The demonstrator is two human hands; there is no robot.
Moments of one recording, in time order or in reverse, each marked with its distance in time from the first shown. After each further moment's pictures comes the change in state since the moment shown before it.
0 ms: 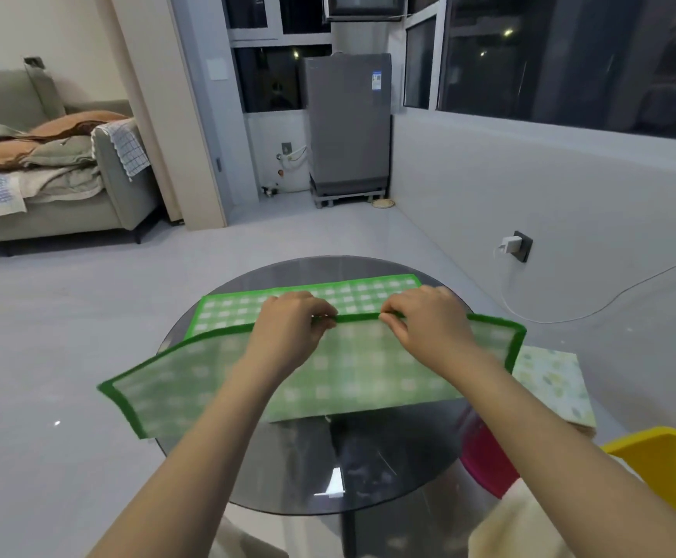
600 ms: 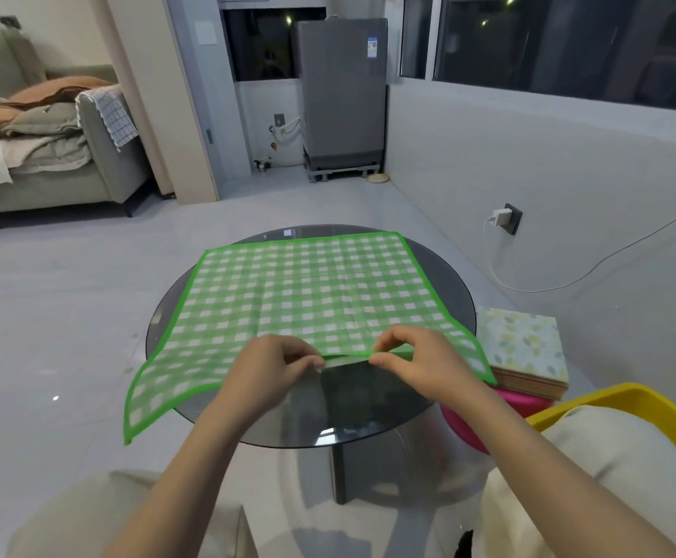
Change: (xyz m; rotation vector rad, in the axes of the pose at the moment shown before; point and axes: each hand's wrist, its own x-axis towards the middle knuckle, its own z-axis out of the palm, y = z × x) left_hand -0.104 0.011 0.000 -0.312 -0.225 -0.239; right_hand -0.095 -0.015 0.003 0.525 -0.307 0.250
